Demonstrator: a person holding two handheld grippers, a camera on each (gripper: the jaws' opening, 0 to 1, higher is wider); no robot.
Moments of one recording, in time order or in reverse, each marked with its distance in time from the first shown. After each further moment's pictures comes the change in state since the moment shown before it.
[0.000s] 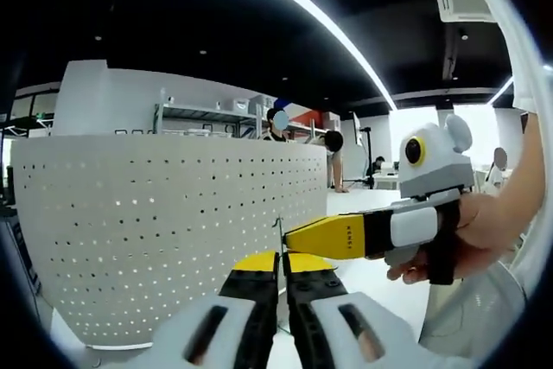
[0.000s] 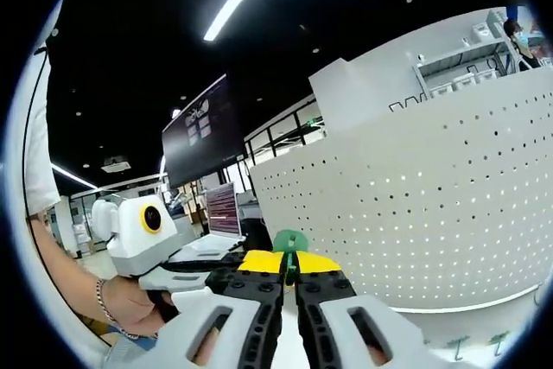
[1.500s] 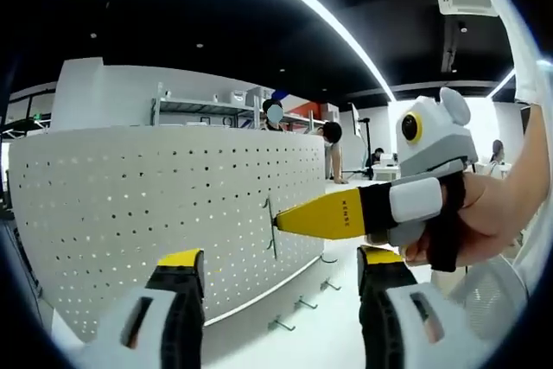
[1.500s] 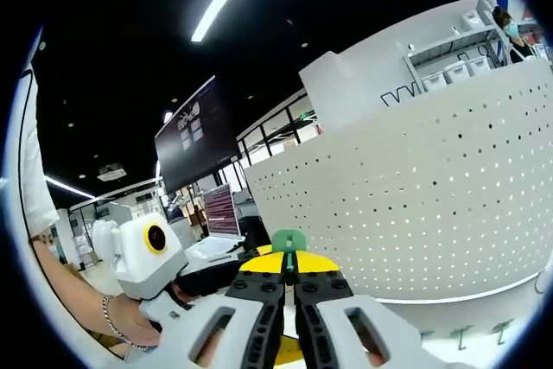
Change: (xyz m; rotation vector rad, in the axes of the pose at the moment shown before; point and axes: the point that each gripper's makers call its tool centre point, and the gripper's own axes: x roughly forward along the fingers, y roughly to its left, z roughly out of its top) left arm 0.011 -0.004 -0.016 0.003 0.062 0.010; right arm -0.003 -0.004 0.005 0.073 0.024 -0.030
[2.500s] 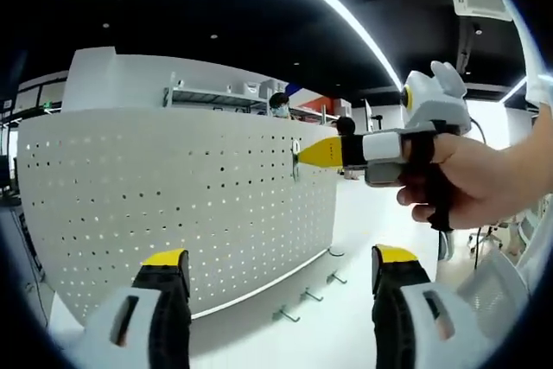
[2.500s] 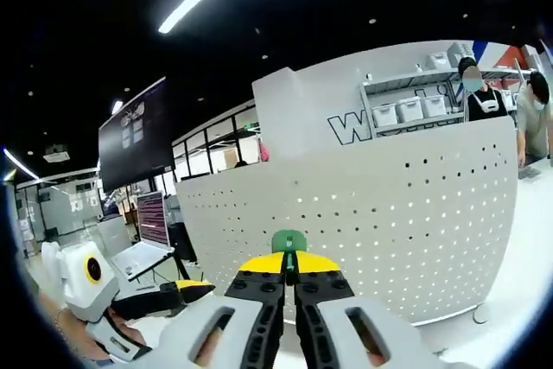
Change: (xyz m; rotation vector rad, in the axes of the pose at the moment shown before) left arm -0.006 0.009 -0.011 -0.037 0.019 0.038; right arm -0.006 -0.070 0.051 -0.146 -0.066 -0.336
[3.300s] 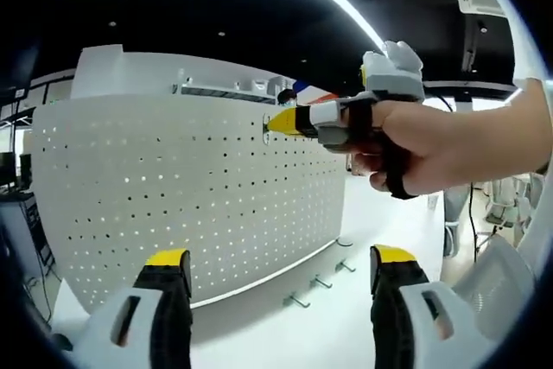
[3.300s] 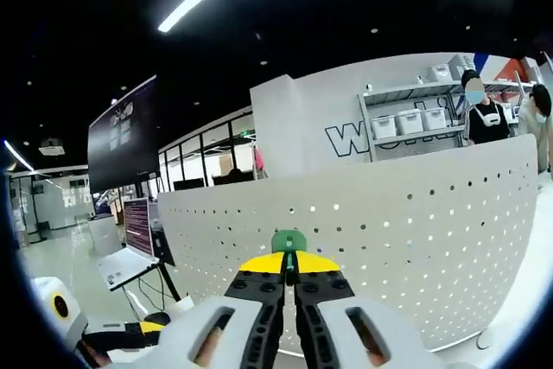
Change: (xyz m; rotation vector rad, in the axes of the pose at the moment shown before) left arm -0.021 0.018 -0.021 -0.011 0.010 0.043; right arm 0.062 -0.003 0.019 -0.041 -0.046 -0.028
